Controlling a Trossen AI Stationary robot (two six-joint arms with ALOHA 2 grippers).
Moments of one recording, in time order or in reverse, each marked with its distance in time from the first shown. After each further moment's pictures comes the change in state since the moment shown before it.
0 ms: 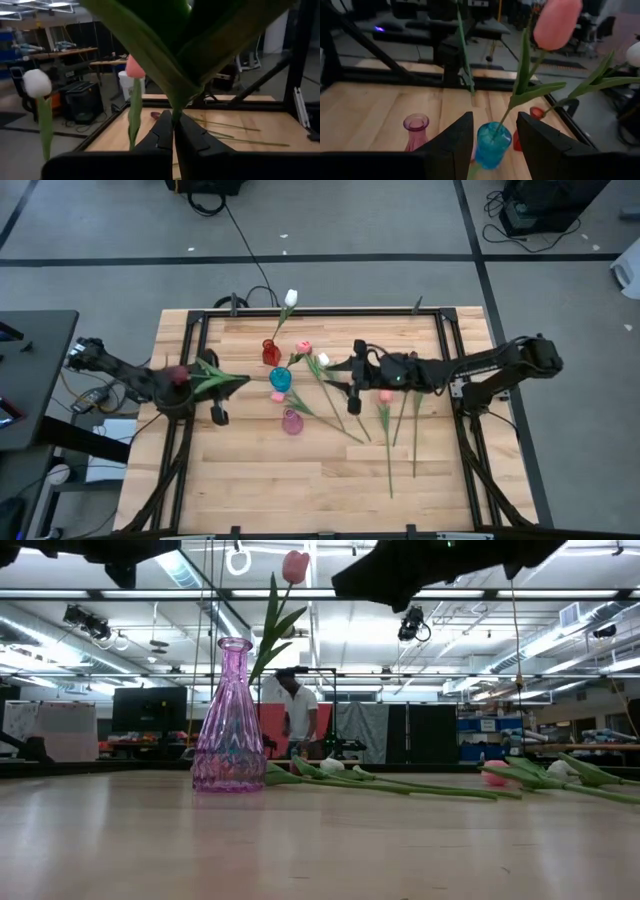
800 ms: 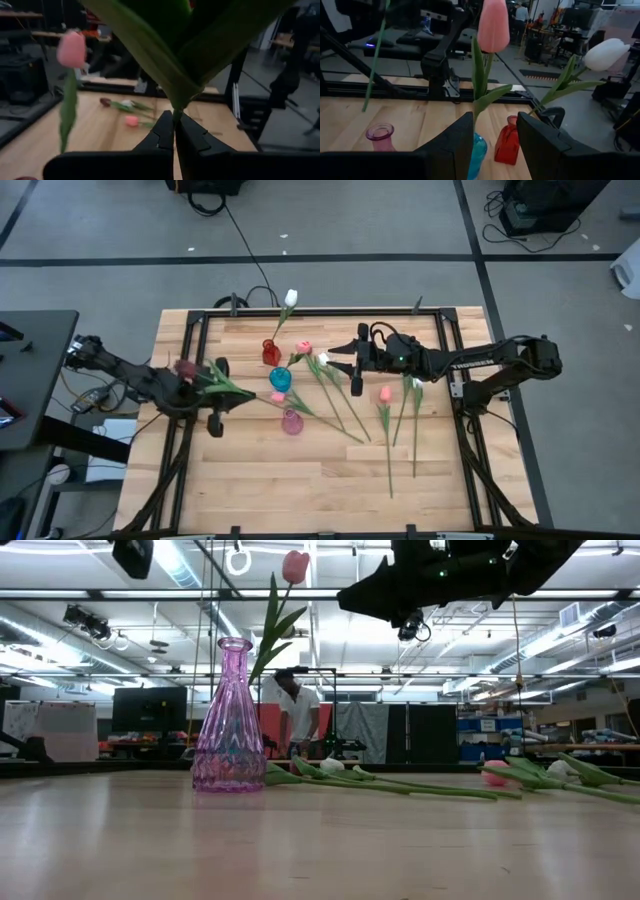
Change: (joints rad) left arm 0.004 0.144 0.134 -0.122 0.234 -0.226; right arm -0.164 -0.002 -0.070 0.159 -0.164 -0.020
